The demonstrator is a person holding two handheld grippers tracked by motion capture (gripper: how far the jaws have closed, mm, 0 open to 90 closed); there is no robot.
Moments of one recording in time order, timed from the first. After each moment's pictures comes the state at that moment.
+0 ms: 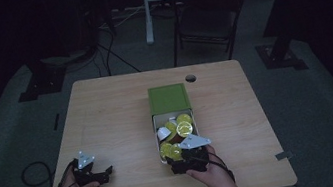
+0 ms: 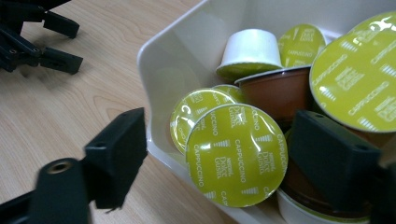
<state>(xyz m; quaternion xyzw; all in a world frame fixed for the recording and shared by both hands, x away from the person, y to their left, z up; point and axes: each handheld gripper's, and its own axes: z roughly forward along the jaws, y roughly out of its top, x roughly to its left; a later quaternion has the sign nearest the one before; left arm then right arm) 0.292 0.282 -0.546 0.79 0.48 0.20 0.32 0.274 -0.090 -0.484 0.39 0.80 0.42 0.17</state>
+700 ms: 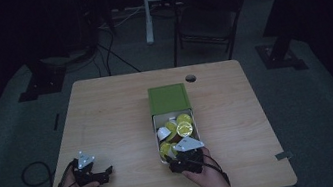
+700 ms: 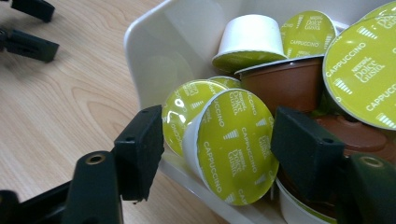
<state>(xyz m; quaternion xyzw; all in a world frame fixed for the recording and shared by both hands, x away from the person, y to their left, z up) 0.292 0.282 -0.546 0.79 0.48 0.20 0.32 0.275 -0.077 -0.494 0.39 0.81 0.40 0.21</state>
